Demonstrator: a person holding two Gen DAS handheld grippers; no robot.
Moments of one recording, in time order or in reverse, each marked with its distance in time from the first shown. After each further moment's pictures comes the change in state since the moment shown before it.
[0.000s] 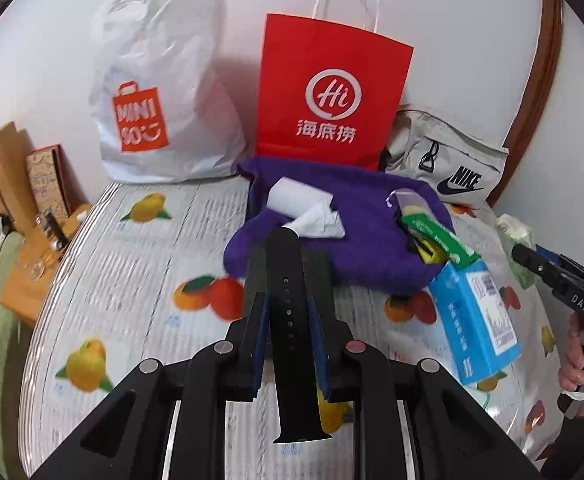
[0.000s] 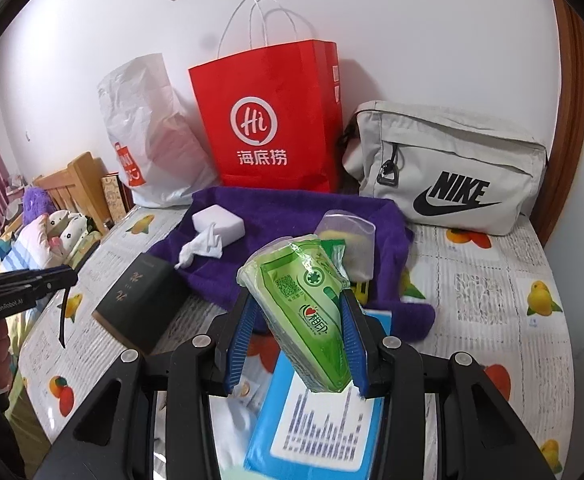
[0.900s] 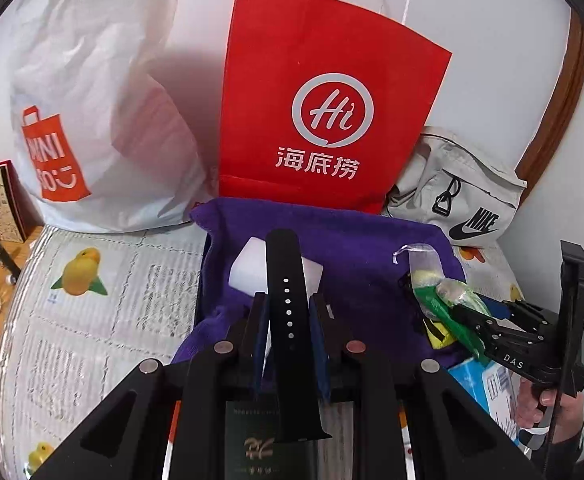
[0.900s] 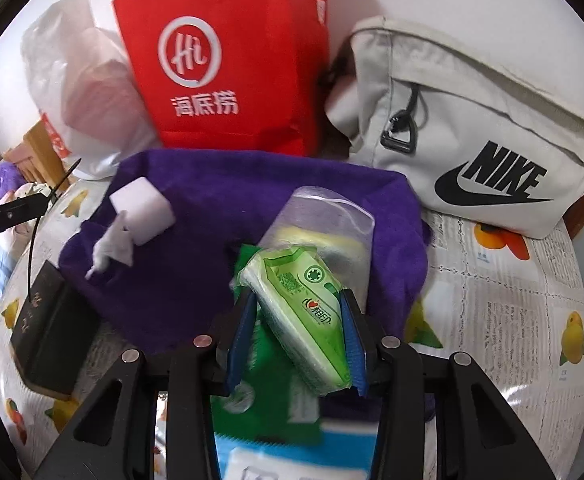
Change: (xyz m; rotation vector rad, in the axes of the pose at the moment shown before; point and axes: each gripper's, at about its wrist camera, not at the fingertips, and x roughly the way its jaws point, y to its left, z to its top) left arm 0.104 -0.009 0.088 -0.030 0.020 -0.077; right arm 0.137 -0.033 0.035 -0.009 0.204 -0.056
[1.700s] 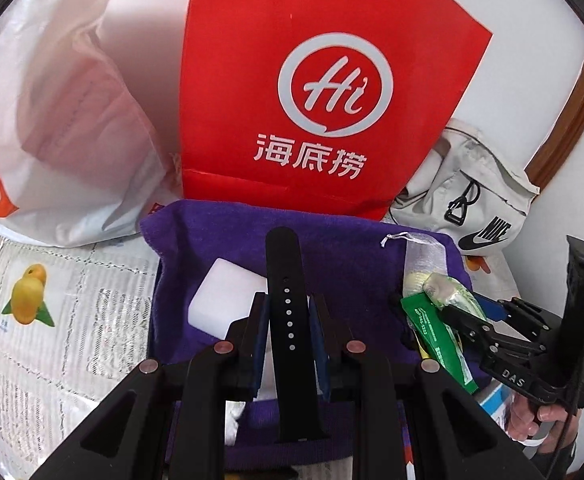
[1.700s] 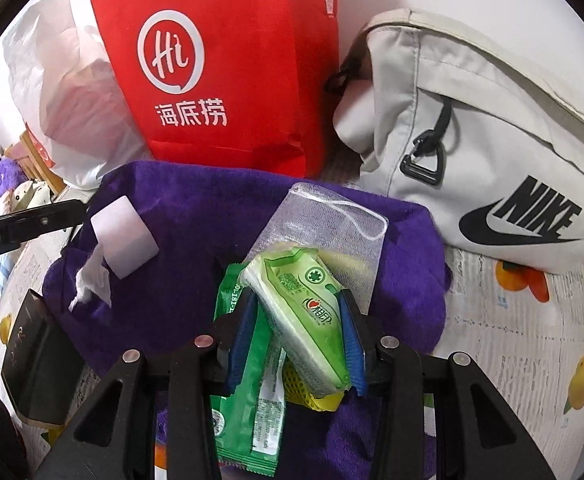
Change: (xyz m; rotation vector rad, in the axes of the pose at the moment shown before) left arm 0.067 -0.006 0.030 -0.023 0.080 -0.055; right arm 0.030 0.001 0.033 -0.032 0.014 0.017
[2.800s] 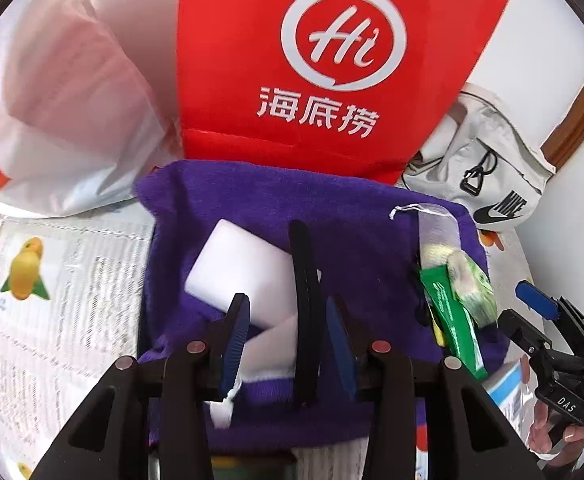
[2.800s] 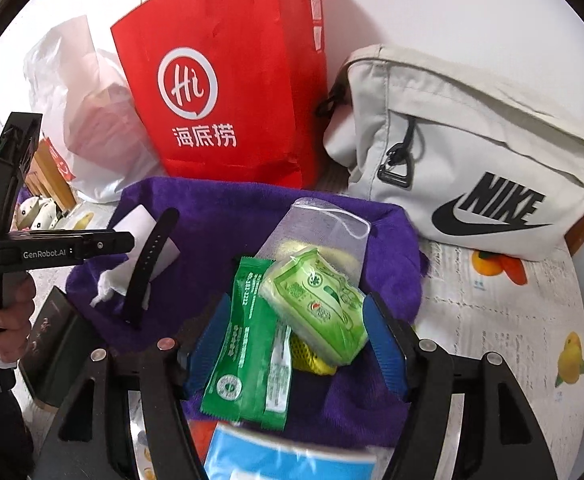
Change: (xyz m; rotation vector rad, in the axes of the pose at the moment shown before) left arm 0.007 -0.005 -0.010 -0.003 0.107 0.046; right arm -0.041 -0.004 -0.021 0.036 -0.088 -0.002
